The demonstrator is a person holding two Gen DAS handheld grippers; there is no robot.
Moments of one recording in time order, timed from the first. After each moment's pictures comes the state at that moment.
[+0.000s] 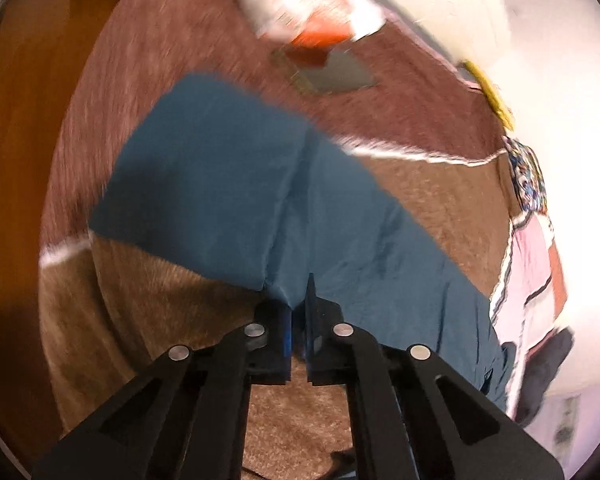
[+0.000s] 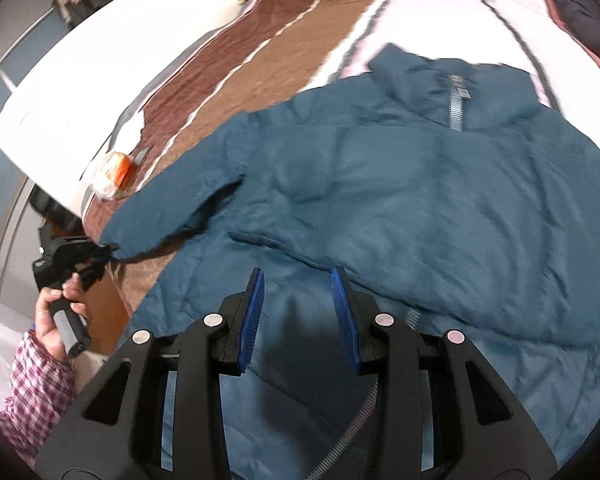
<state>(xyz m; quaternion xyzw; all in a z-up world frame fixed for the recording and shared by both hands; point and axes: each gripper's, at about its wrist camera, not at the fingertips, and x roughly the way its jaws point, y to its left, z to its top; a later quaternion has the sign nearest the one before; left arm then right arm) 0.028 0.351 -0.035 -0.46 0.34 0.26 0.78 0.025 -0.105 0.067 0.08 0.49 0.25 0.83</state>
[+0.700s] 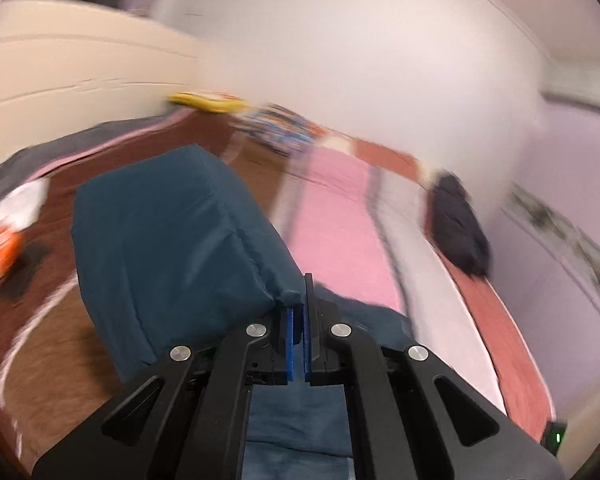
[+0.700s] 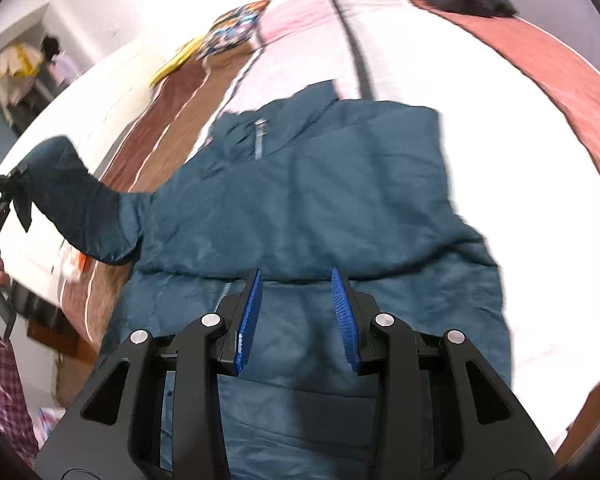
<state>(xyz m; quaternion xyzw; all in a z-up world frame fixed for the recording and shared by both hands) 0.115 0.086 0.187 -0.15 0.24 -0.07 0.96 -0.036 -0.308 0.080 0.20 0.43 0.10 0.87</state>
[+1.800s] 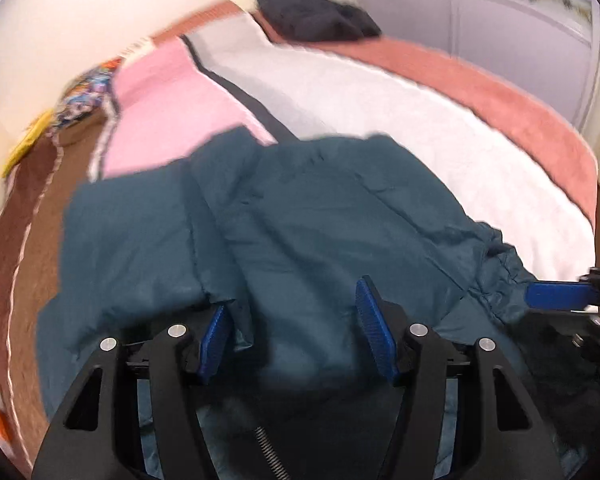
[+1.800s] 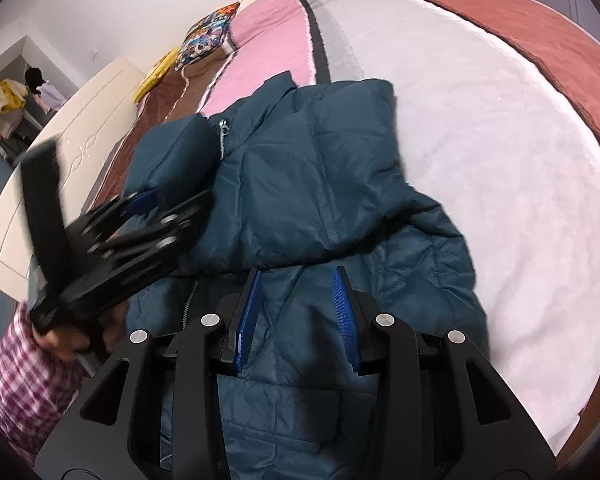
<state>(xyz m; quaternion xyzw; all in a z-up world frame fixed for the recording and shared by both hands) 0.160 -0.176 0.024 0.21 0.40 -0.25 0.86 -0.041 -0.343 0.059 0.24 0.44 0.09 0.86</state>
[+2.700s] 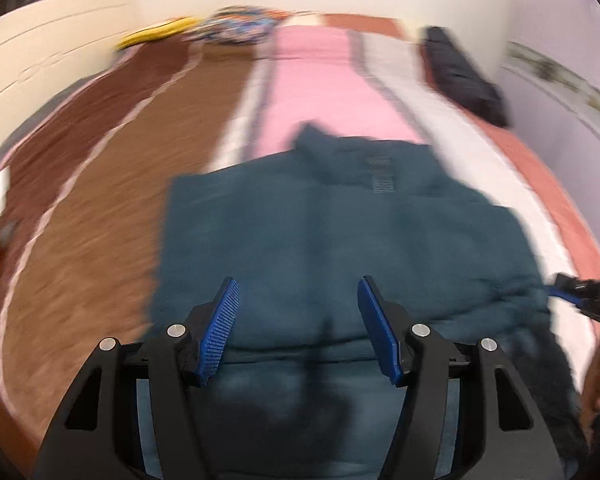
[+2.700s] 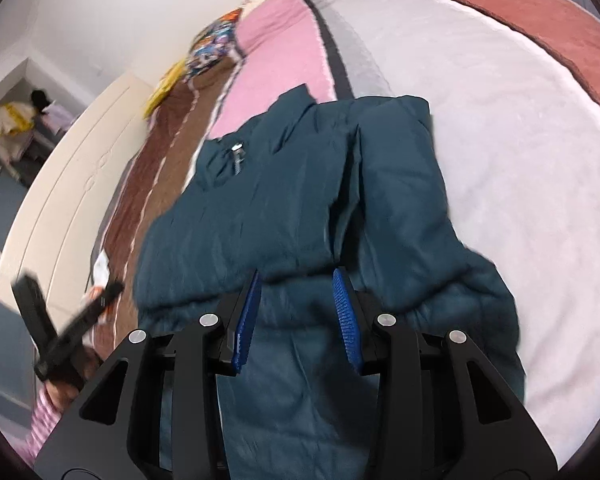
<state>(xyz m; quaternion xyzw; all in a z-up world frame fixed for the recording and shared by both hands) 0.150 0.041 0.038 -0.02 0.41 -0.05 0.91 0.038 -0.328 0.061 0.29 0.45 0.10 0.84</state>
